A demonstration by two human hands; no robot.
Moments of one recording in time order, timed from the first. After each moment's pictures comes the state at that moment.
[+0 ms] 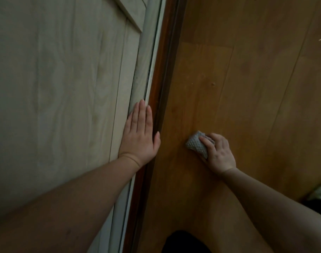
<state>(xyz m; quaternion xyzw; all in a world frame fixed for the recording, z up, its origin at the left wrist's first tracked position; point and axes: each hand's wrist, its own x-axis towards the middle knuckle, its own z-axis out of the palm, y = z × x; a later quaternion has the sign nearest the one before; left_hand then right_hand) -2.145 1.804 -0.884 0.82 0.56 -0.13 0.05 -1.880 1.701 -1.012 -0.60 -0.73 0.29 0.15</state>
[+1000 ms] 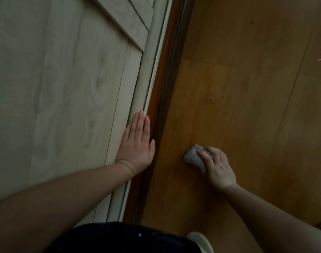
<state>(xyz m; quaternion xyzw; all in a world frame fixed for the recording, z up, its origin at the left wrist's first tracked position) -2.148 1.809 -0.888 0.82 0.55 -0.13 0.02 -1.877 1.710 -0.995 -0.56 -0.74 0.32 0.18</state>
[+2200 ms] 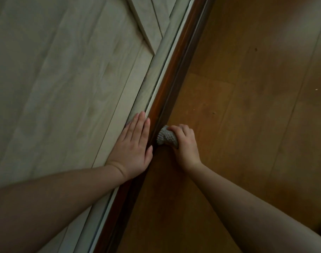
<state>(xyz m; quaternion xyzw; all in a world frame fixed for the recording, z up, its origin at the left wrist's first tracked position) -2.194 1.670 -0.929 0.82 0.57 -0.09 0.03 -2.011 1.684 -1.042 -0.57 -0.68 0.38 0.26</state>
